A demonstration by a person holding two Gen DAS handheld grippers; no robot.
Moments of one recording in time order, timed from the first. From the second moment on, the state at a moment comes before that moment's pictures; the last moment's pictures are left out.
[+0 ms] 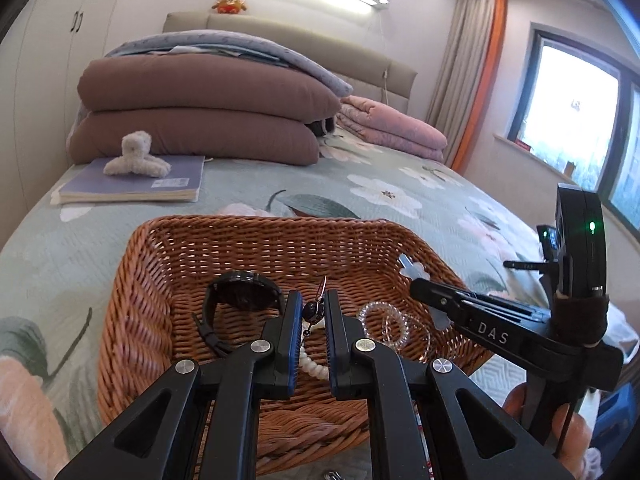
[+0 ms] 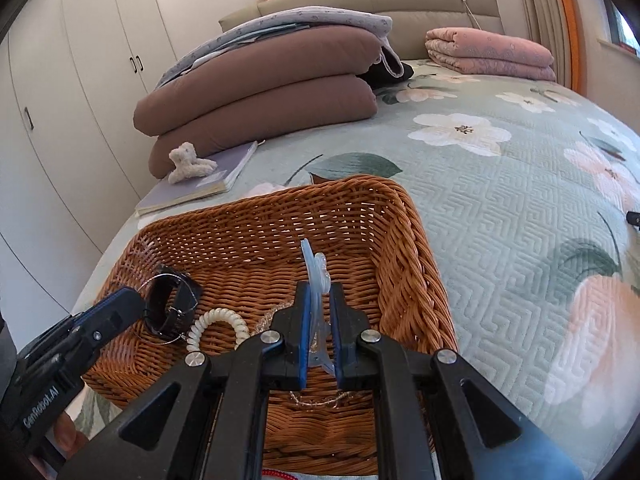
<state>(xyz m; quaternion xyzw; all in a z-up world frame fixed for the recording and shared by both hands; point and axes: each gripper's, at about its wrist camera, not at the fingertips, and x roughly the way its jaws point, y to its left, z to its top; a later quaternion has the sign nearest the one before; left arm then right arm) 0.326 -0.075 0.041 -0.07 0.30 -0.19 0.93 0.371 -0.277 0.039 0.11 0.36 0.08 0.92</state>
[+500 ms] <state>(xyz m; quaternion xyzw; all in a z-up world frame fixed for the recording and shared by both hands) 0.314 -0.083 0.045 -0.05 0.29 -0.20 0.94 0.355 -0.285 0.052 0.12 0.32 0.10 0.93</state>
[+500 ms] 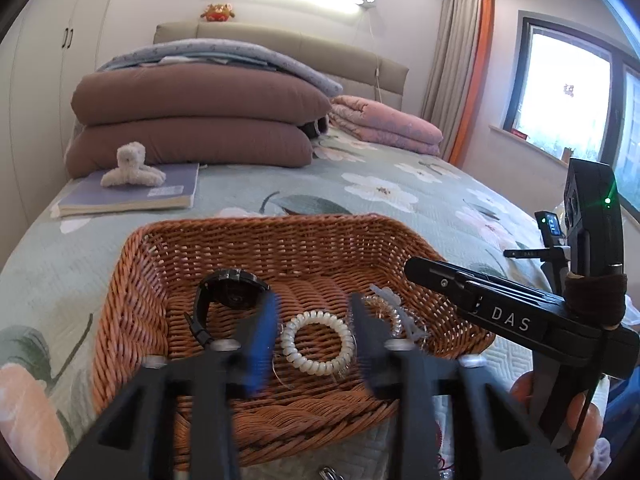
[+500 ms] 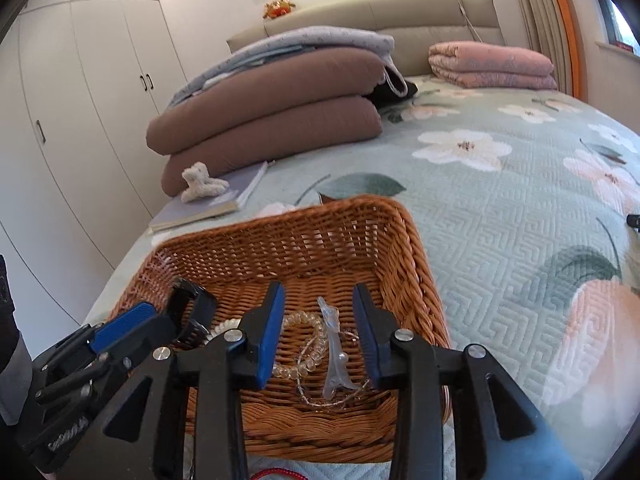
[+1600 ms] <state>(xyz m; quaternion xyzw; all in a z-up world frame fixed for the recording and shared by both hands) 0.091 0.055 0.050 -0.11 0.19 -0.06 0.97 0.132 -0.260 0.066 0.03 0.22 0.08 0.97</state>
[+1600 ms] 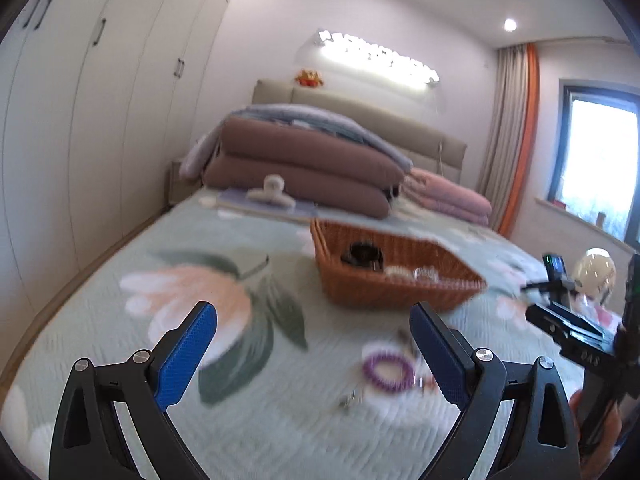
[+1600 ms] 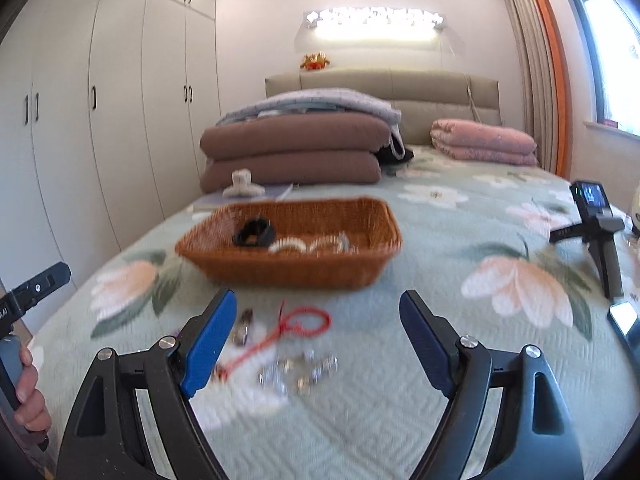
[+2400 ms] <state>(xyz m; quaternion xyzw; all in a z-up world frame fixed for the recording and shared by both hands) 0.130 0.023 0.005 -0.09 0.36 -0.14 0.92 0.194 -0.257 0.027 0.00 0.36 0.09 0.93</state>
